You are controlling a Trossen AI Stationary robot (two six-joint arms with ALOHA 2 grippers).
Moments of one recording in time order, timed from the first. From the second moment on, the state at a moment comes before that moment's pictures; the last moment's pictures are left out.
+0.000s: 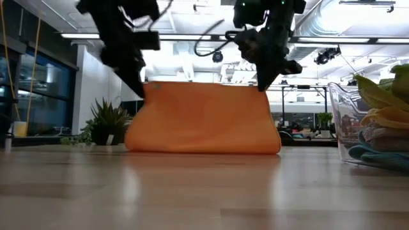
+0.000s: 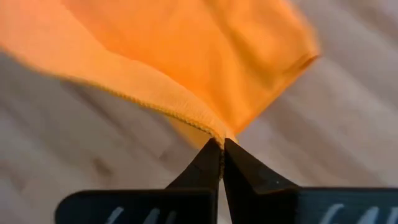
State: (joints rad) left arm 0.26 1.35 0.93 -0.70 -0.18 0.05; right arm -0.25 1.64 1.37 -1.00 -0.10 0.67
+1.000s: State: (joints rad) left arm 0.50 1.54 0.93 -0.52 -0.20 0.10; right arm -0.39 1.79 1.36 -0.93 0.09 0.81
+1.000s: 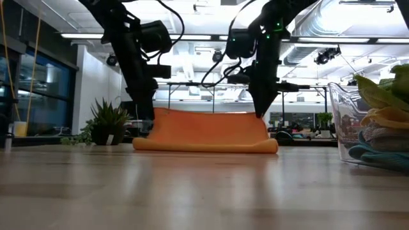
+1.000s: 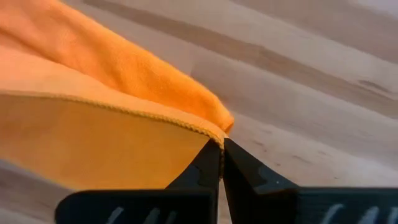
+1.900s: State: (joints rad) left arm 0.60 1.51 0.93 -0.54 -0.37 0.18; right arm -0.40 1.75 1.36 -1.03 0.25 0.77
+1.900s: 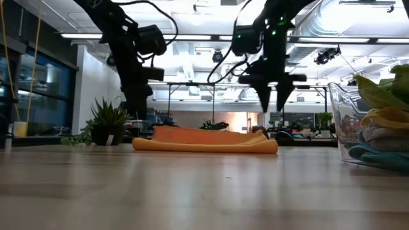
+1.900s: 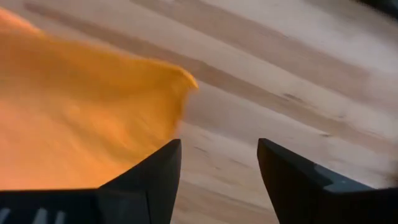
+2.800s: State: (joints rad) left arm 0.39 1.26 0.60 0.06 -0.03 -0.15; right arm -0.32 1.50 0.80 -0.37 -0.01 1.17
